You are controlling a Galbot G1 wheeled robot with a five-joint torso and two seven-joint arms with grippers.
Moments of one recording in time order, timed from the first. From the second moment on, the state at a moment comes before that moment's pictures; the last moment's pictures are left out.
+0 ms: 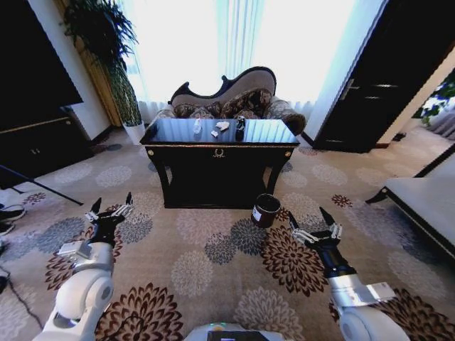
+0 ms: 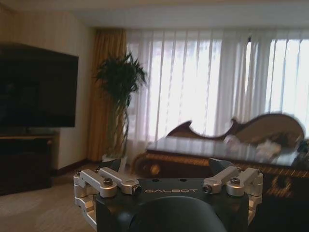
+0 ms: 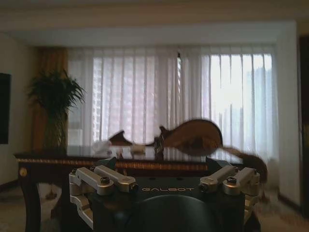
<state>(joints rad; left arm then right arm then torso) 1.52 -1.21 -0.80 -2.19 -0.50 0.08 -0.21 -1.77 1.44 0.75 2.31 0.28 0.14 -0.18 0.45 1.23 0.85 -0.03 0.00</state>
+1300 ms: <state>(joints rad) 1.48 -1.34 -1.02 -2.05 -0.35 -0.11 0.29 -1.87 1.52 0.51 2.46 0.17 0.21 -0.02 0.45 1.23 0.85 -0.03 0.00</state>
